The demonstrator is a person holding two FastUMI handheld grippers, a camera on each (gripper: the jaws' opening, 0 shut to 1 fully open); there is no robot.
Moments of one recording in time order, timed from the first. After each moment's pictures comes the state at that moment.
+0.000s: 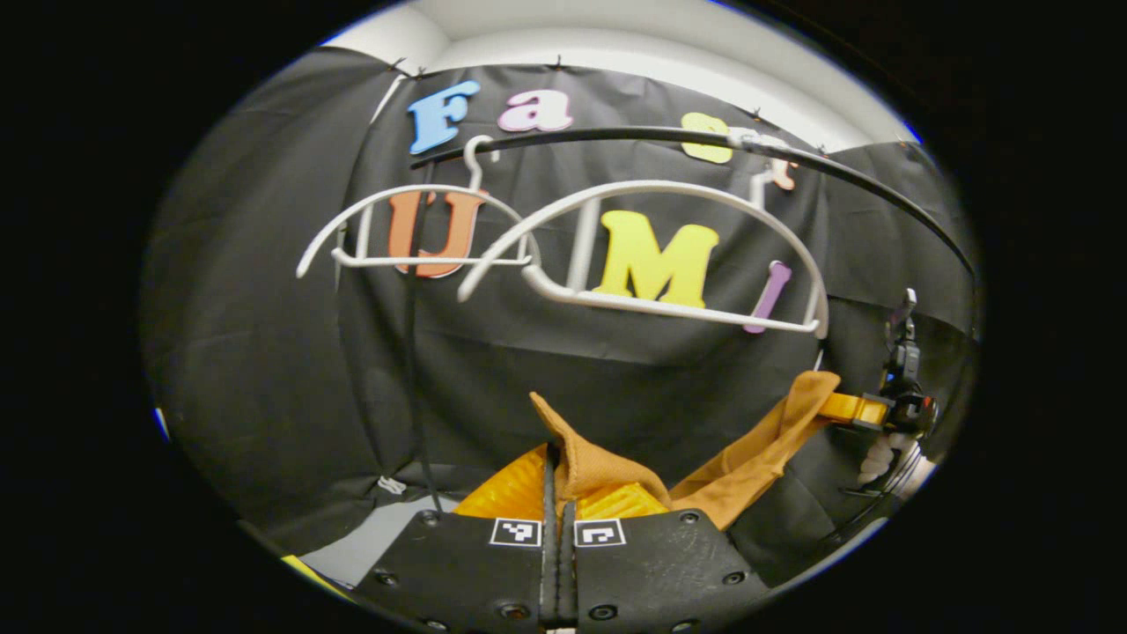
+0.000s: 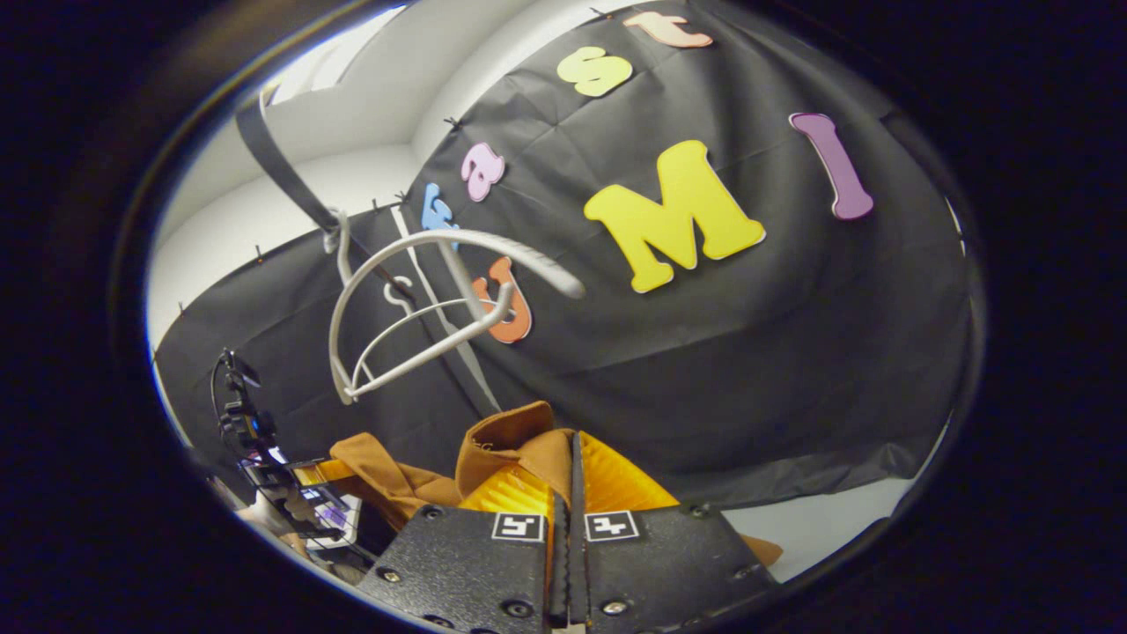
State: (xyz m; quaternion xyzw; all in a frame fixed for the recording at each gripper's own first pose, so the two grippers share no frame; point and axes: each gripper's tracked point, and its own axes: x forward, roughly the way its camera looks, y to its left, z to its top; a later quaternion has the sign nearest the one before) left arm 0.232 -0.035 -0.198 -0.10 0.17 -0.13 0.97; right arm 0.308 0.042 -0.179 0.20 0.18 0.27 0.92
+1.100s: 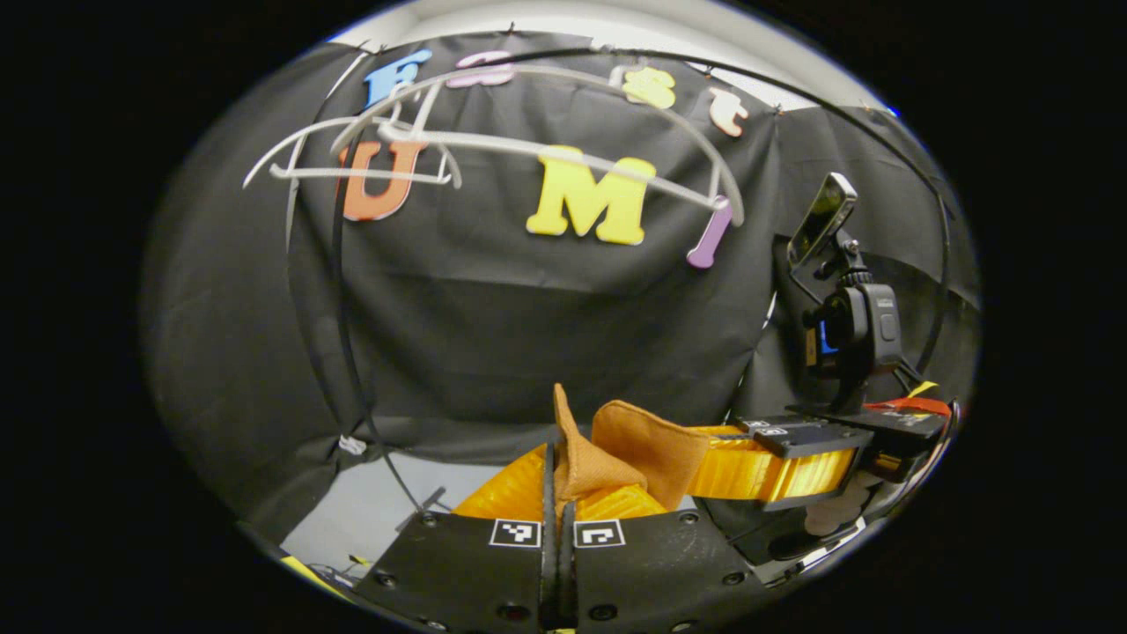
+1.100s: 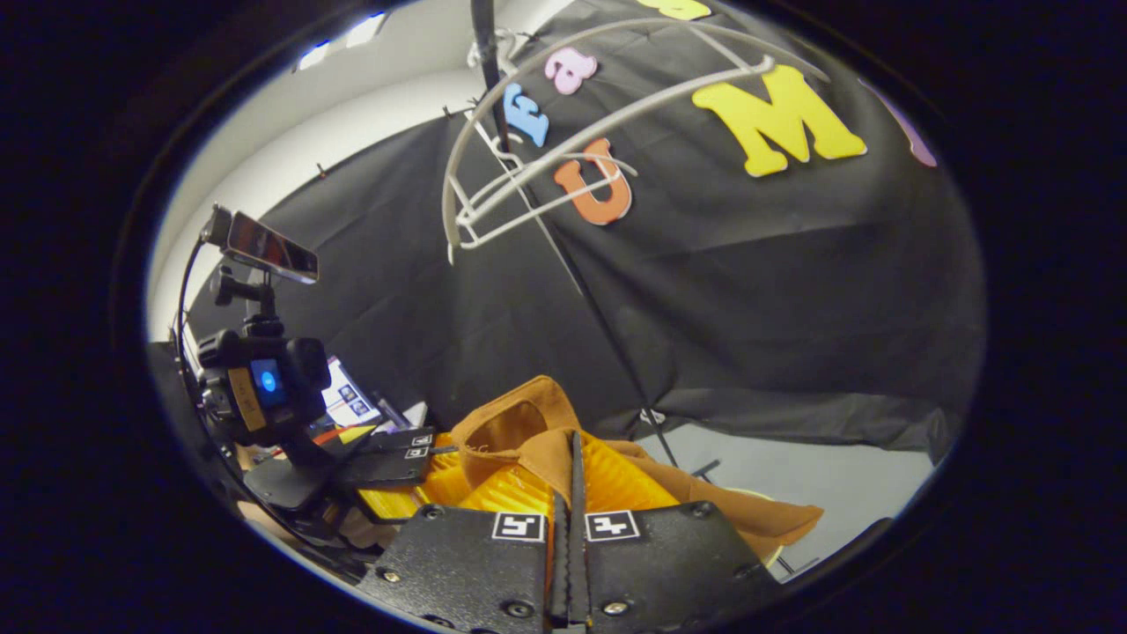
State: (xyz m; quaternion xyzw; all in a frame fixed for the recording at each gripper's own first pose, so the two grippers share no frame) left arm 0.155 -0.122 -0.316 -0.10 0.27 -0.18 0.94; right arm 0.185 0.166 -0.315 0.13 0.35 0.37 0.85
